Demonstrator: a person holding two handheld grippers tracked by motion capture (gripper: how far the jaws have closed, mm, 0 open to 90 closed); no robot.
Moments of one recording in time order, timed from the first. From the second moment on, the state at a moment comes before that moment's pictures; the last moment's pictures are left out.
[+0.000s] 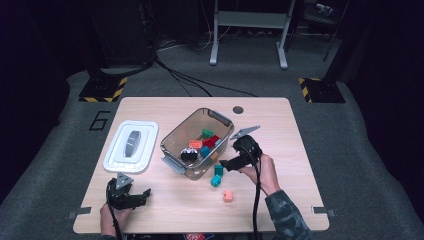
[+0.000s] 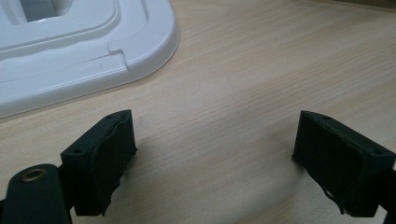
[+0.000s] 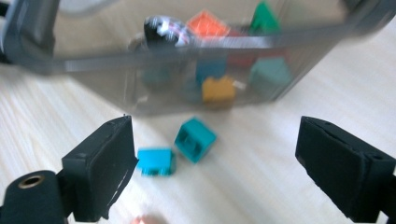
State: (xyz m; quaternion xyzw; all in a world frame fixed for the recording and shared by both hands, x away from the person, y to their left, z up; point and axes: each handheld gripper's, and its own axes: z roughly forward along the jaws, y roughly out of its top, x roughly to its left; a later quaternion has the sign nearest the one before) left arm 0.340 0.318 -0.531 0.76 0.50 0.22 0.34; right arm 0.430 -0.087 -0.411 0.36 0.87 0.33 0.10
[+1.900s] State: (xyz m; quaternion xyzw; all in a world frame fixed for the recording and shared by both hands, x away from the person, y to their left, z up) left arm 0.340 0.318 -0.531 0.76 0.50 0.22 0.34; right arm 0.391 -0.107 -0.496 0.41 0.86 0.29 0.10
